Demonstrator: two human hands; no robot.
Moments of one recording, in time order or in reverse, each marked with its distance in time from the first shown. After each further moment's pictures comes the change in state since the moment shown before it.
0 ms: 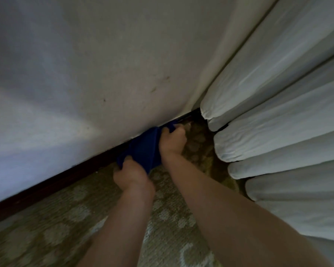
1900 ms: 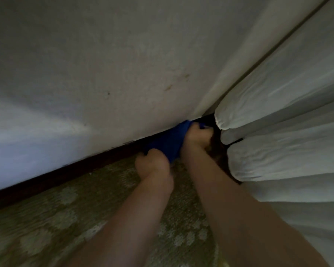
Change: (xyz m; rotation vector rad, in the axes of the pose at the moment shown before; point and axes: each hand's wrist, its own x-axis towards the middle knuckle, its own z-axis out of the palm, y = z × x) left_hand 0.012 -0.010 0.057 -0.018 -0.093 0.009; right_hand 0.062 -0.003 -0.006 0.222 0.241 0.172
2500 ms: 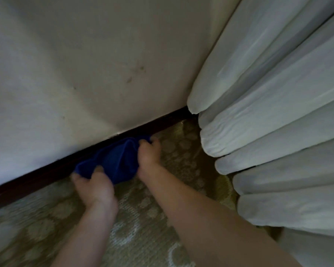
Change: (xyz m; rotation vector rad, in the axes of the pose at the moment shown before) left_hand -0.007 -0.010 -0.098 -0.080 0.200 0.506; right_hand -0.092 0.051 -0.018 0.198 -0.625 0.333
